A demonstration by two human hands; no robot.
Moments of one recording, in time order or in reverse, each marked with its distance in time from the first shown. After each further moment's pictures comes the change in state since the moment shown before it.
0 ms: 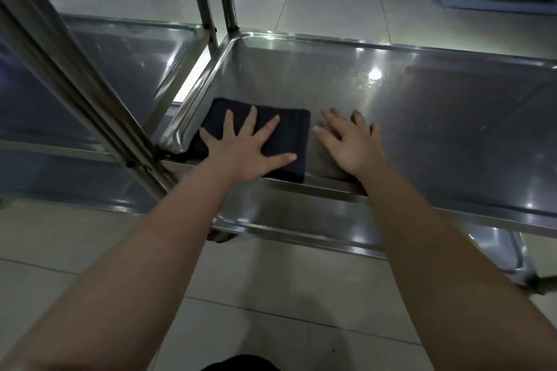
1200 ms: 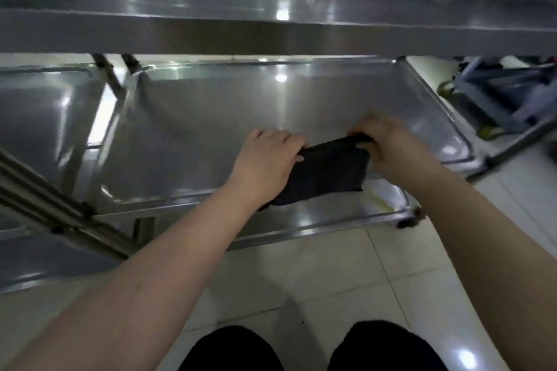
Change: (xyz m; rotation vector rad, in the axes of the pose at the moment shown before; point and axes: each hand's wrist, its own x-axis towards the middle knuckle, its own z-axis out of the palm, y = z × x) left_hand -0.044 0.125 -0.035 -0.143 0.703 0.910; right_hand -0.147 0.056 -0.154 -0.115 0.349 -0.127
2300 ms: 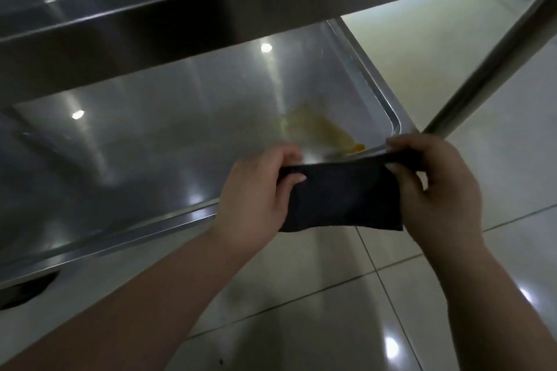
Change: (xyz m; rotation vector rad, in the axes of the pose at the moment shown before) left_hand -0.024 0.173 0.385 -0.442 -0.114 -0.332; right_hand -0.236 0.295 0.203 0.365 0.427 0.541
